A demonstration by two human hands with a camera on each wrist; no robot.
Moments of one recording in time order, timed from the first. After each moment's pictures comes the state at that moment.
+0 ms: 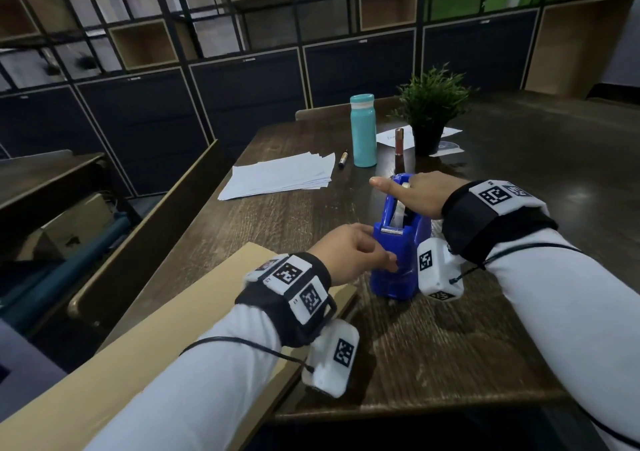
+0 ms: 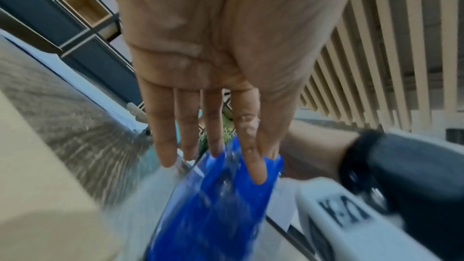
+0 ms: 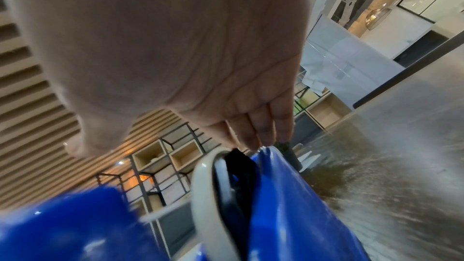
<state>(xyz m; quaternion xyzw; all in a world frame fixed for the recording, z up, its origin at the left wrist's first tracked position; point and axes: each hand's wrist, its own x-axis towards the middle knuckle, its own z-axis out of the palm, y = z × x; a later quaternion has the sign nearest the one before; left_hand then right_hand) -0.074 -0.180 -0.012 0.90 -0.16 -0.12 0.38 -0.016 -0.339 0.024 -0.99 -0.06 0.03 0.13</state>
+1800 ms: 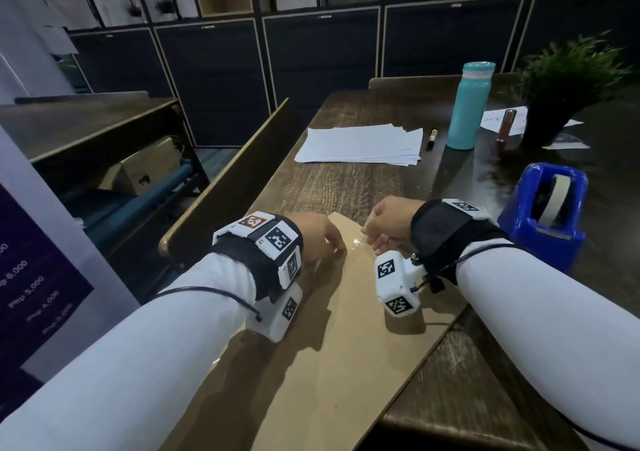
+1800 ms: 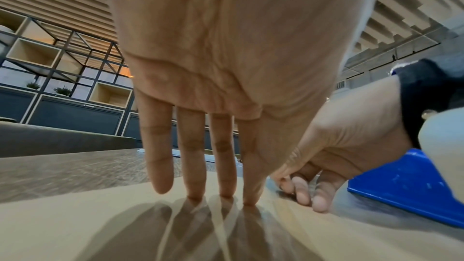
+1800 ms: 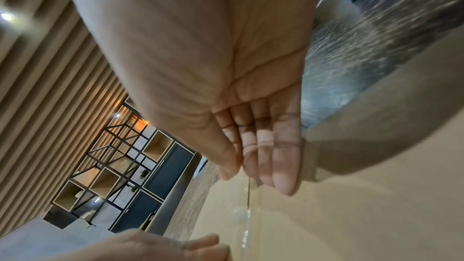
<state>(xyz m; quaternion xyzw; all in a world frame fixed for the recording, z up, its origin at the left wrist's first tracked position) -0.054 0.000 -0.032 0.99 -0.04 -0.15 0.04 0.001 -0.145 -0.036 -0.88 -0.07 0.26 0.39</state>
